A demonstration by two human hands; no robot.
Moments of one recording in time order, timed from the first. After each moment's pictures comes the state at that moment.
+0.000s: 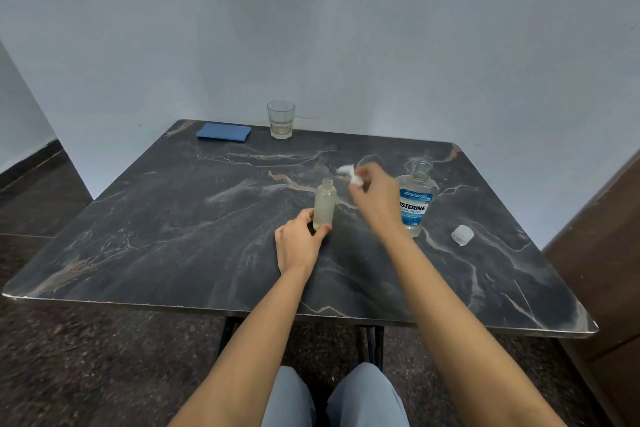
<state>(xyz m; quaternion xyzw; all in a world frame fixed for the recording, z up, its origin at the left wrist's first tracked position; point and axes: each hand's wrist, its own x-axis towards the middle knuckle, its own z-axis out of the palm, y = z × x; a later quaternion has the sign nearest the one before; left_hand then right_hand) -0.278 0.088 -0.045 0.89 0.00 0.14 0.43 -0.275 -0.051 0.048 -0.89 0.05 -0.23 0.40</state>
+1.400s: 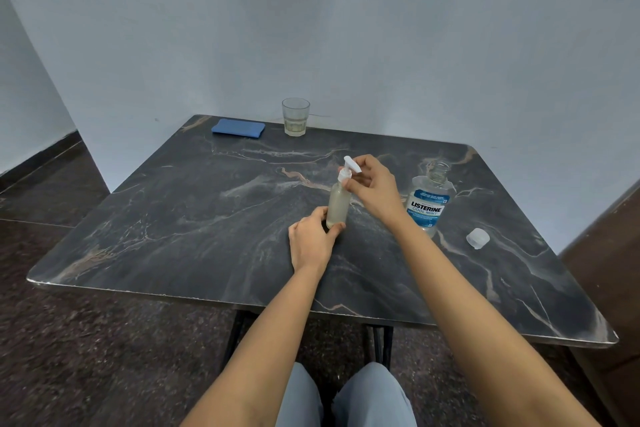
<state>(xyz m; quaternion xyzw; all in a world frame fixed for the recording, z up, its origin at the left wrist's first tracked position) -0.279 0.088 -0.044 0.89 0.00 0.13 0.44 -0.263 -0.038 0.051 -0.83 -0.08 -0.13 0.53</state>
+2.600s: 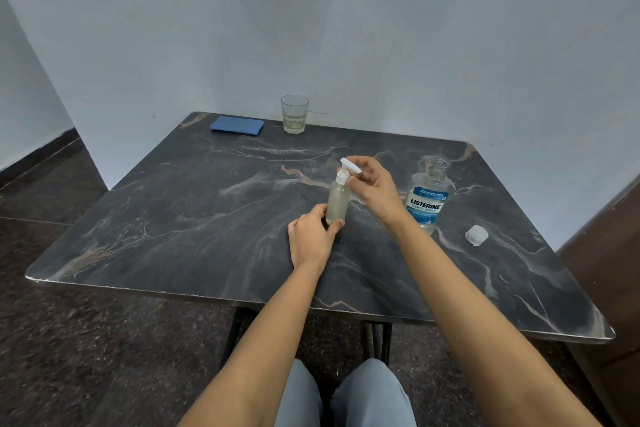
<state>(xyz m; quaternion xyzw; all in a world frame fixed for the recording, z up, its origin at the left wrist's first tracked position) -0.277 0.087 -0.047 0.90 -0.01 0.15 0.42 -0.256 -0.047 0.035 -0.78 -0.08 -0.06 0.62</state>
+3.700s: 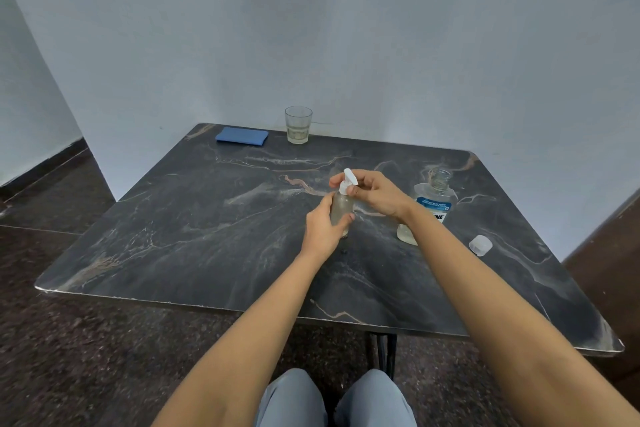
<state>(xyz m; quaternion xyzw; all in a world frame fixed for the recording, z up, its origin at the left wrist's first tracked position) -0.262 0.086 -0.019 0.81 -0.10 0.08 0.58 -0.238 -0.060 0.059 -0.82 -0.21 0.08 0.52</state>
